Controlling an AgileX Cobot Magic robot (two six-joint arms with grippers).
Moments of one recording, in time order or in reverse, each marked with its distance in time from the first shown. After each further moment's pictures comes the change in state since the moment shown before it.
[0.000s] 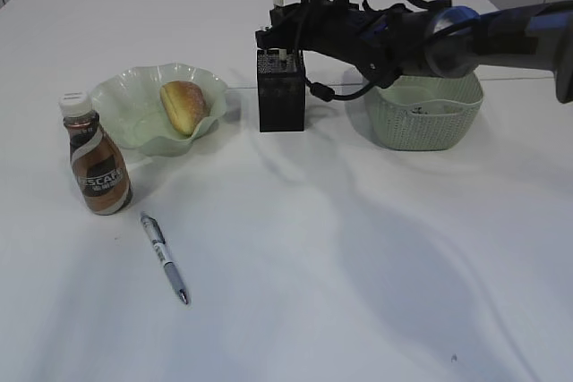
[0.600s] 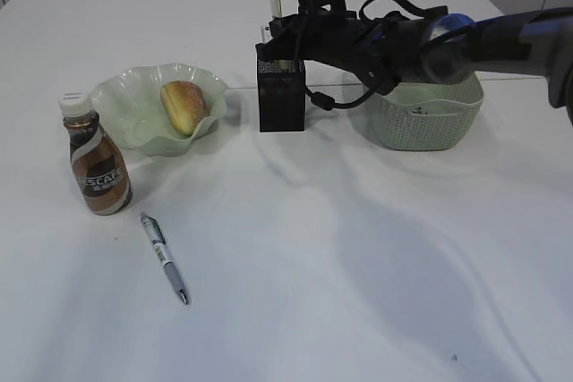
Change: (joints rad) left arm 0.000 0.000 0.000 0.000 -0.020 0.000; right arm 0.000 0.020 0.000 -0.047 0.011 0.002
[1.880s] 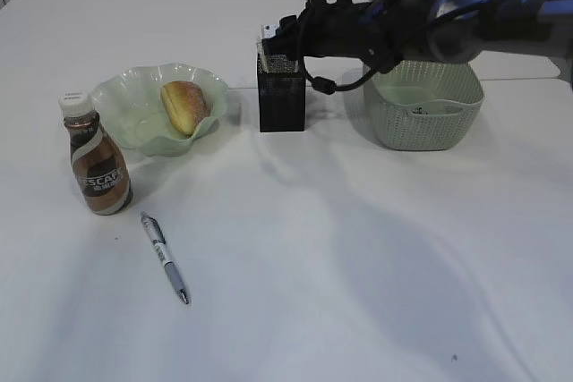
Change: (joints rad) left arm 0.000 0.000 0.000 -0.015 -0.002 0.000; right arm 0.017 -0.029 0.000 -0.010 0.192 0.075
